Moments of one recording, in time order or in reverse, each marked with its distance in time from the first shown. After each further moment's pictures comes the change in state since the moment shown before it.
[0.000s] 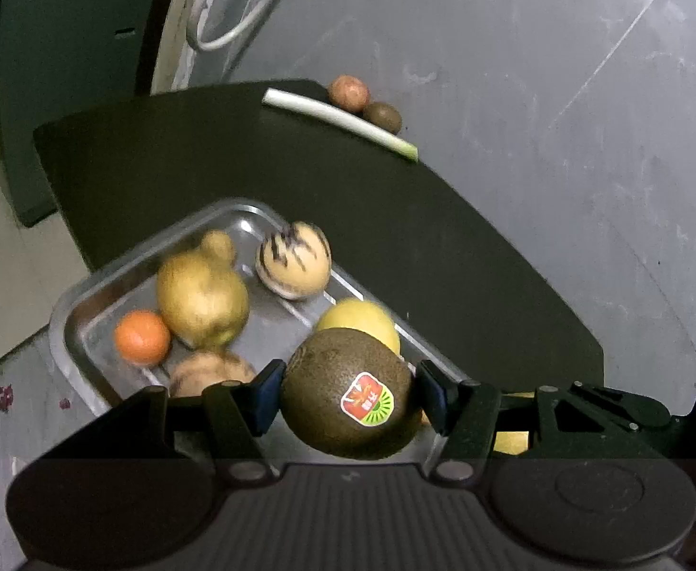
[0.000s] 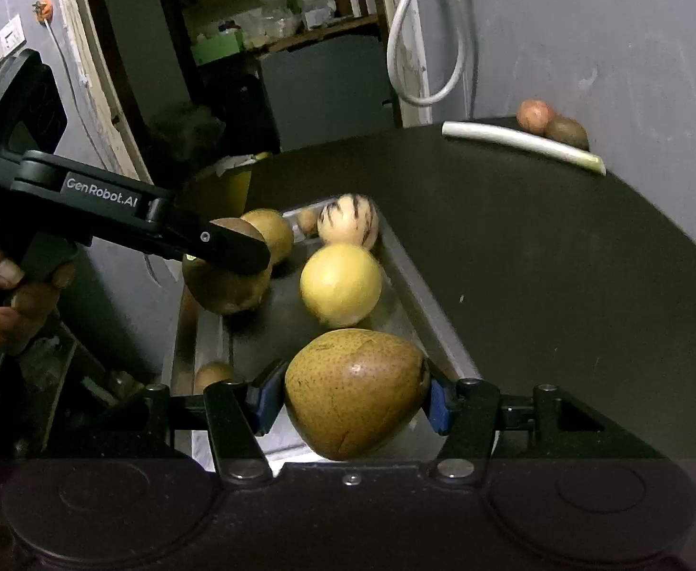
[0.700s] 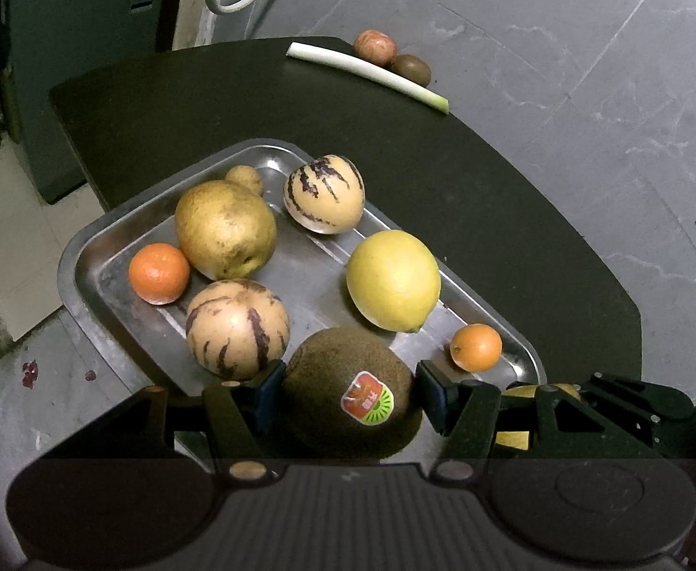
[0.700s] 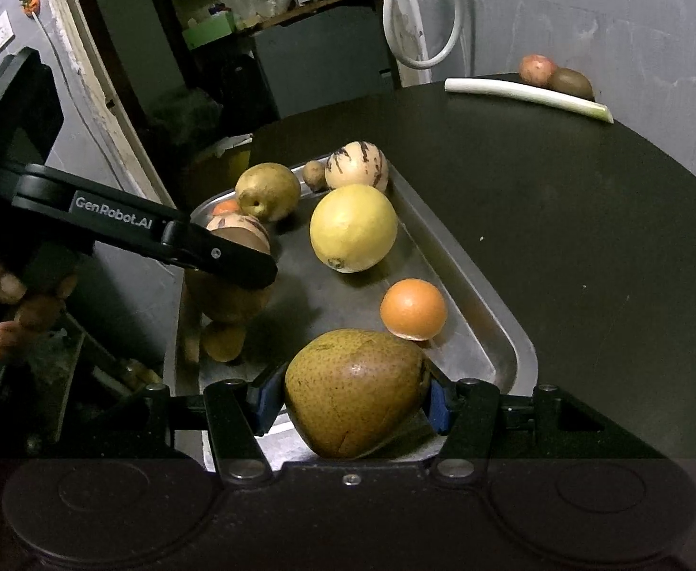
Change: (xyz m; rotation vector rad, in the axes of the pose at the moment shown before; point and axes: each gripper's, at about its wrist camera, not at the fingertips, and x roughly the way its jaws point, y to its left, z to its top) left arm 0.015 0.003 -0.022 0.009 0.073 0.085; right arm 0.018 0.003 -0.018 0.046 0.061 0.018
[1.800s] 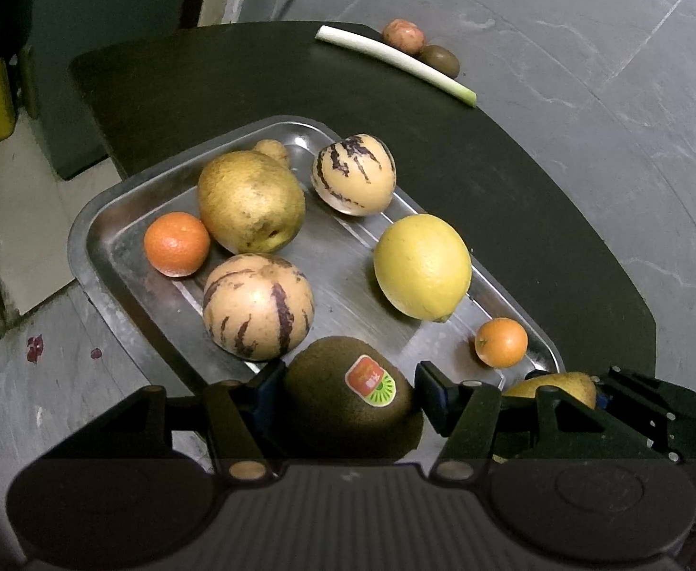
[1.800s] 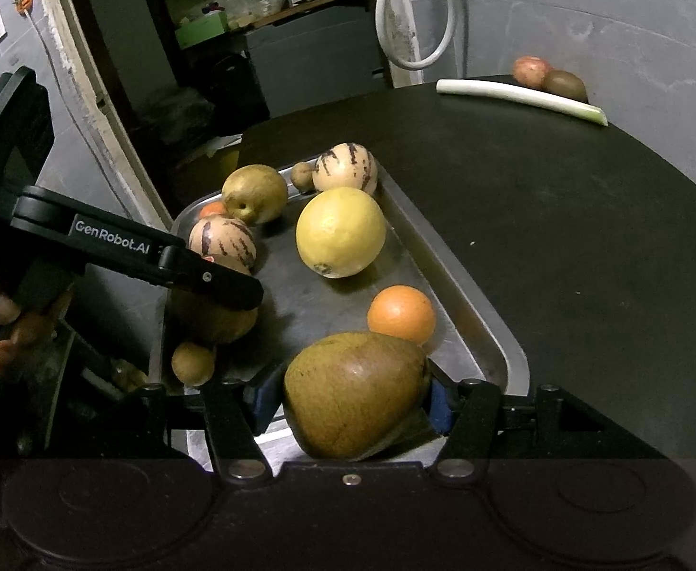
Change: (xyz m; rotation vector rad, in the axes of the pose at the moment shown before) left arm 0.008 0.009 -0.006 -0.063 0.022 0.026; right arm 0.004 -0.003 0.003 -0.002 -0.005 -0.023
